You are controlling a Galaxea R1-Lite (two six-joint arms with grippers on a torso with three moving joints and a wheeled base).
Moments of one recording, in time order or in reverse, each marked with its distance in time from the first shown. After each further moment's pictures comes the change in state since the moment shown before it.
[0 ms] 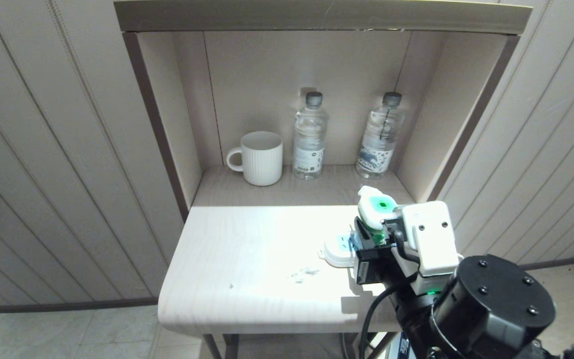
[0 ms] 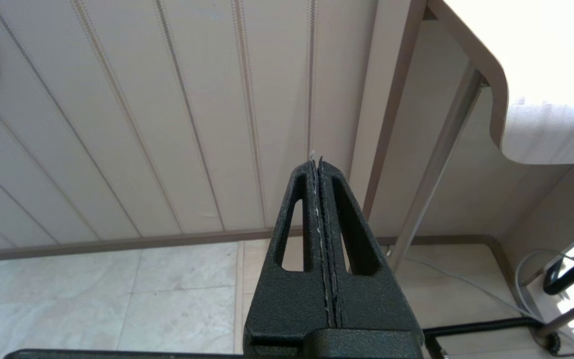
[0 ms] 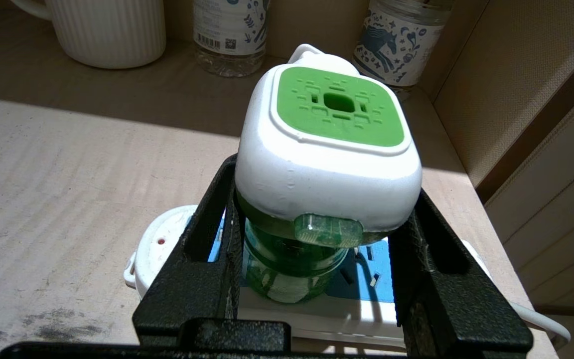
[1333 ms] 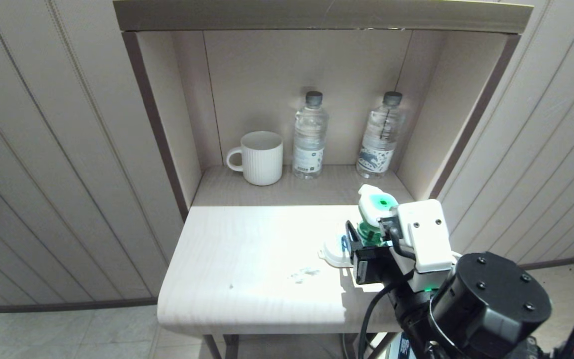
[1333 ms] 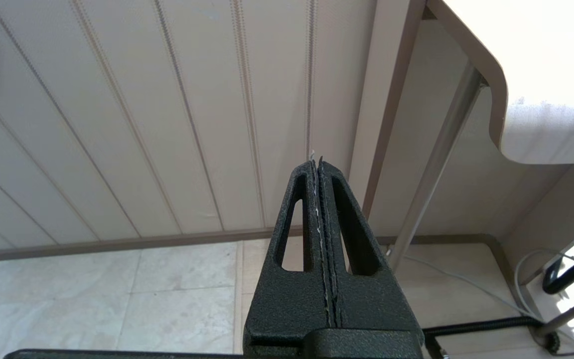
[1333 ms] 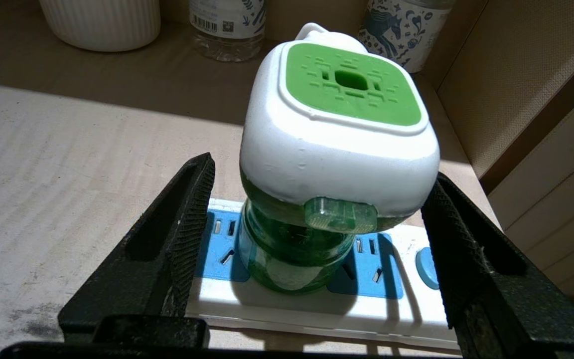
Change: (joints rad) left arm 0.000 0.000 0.000 0.000 0.000 0.000; right arm -0.009 0.015 -0.001 -0.054 0.001 -0.035
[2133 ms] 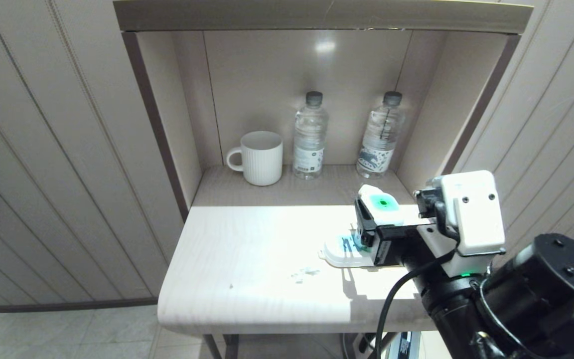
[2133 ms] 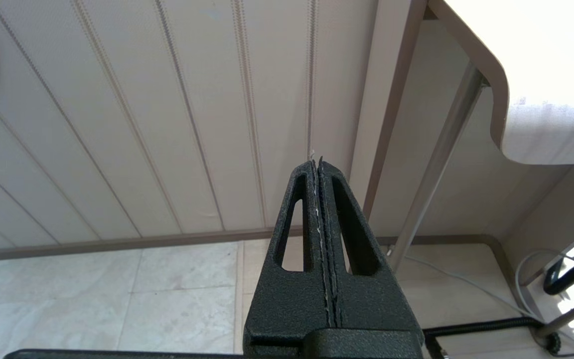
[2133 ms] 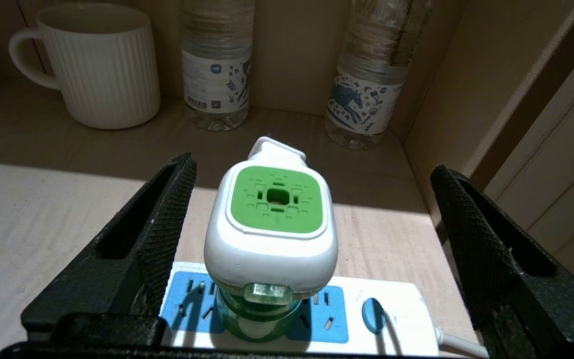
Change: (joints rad) left arm 0.000 0.000 0.000 0.000 0.000 0.000; right arm 0.005 -0.128 -0.026 0.005 0.006 -0.072
